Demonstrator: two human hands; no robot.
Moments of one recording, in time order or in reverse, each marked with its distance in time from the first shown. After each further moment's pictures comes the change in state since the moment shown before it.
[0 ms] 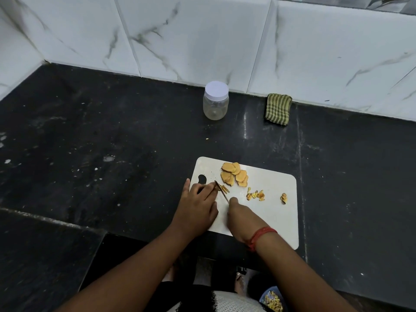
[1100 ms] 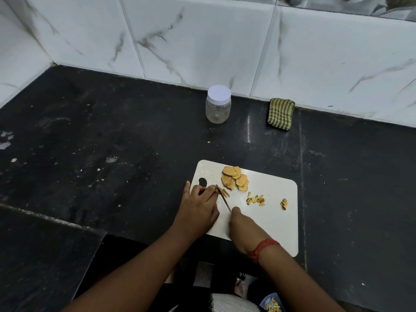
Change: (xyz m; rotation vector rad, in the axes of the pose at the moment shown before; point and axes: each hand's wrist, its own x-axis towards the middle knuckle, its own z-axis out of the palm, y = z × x) left_hand 0.006 0.007 -0.003 0.053 -0.002 -0.026; right_hand -0.007 0.011 0.004 -0.005 -0.032 -0.014
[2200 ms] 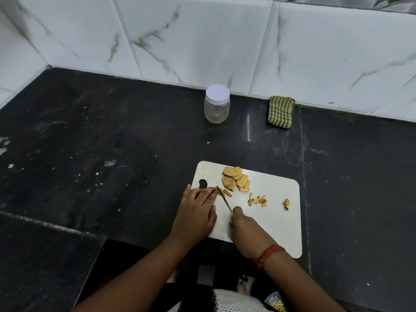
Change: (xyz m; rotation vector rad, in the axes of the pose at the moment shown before) left_hand -0.007 -0.005 0.000 -0.177 -0.009 -0.054; right_hand -0.004 0.002 -0.001 0.069 0.059 -0.066
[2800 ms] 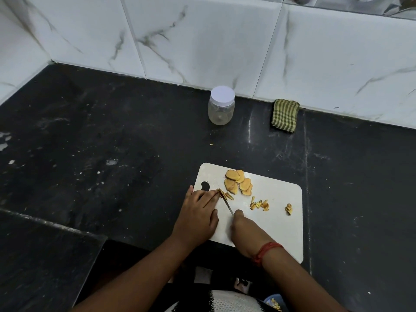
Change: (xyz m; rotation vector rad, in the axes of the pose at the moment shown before) left_hand 0.001 -0.002 0.001 -0.021 -0.023 -0.001; right_hand 0.014 -0.006 -0.002 -0.077 -0.113 0.088
